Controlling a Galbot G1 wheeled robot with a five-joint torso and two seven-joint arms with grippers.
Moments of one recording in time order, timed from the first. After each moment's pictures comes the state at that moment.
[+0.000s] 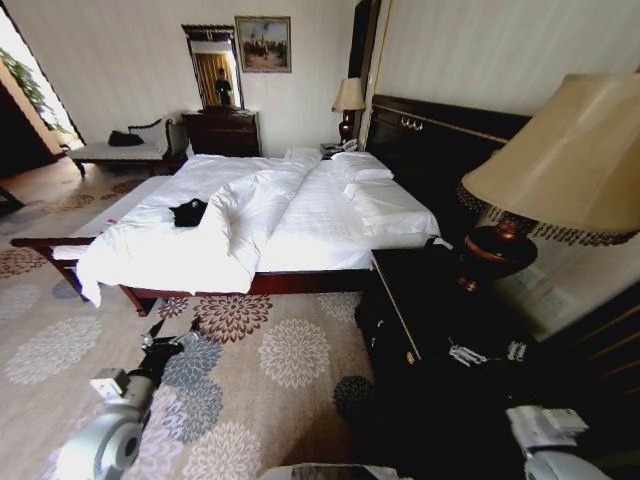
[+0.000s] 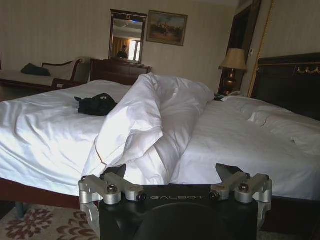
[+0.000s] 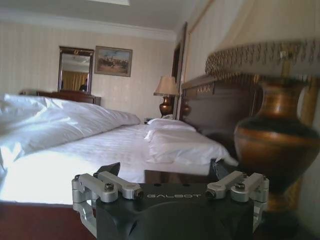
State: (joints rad) left arm 1.75 -1.20 -0.84 -2.21 -0.62 0.17 -0.03; right arm -1.85 1.29 0.98 2.16 0.45 0.09 -0.17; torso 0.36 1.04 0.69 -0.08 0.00
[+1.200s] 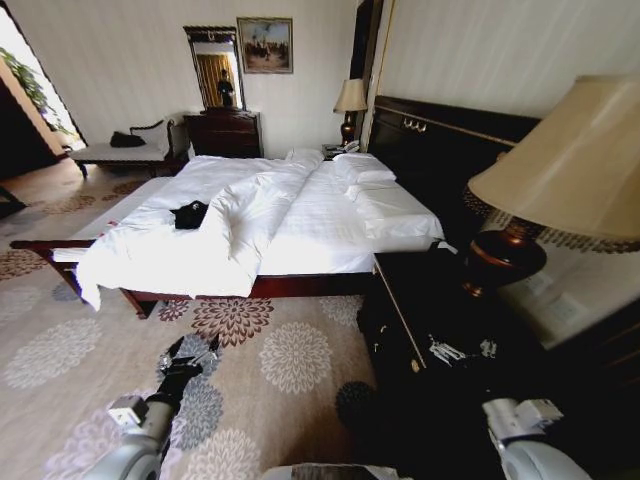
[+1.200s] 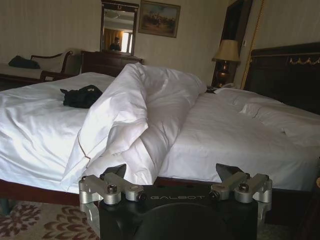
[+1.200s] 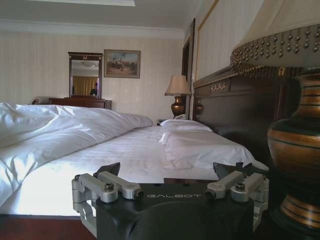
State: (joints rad) left arm 1.86 -1.29 -0.77 -2.27 -0.50 0.13 0.01; right arm -1.85 1.30 0.95 2.19 0.44 0.07 -0.18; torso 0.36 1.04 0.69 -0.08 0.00
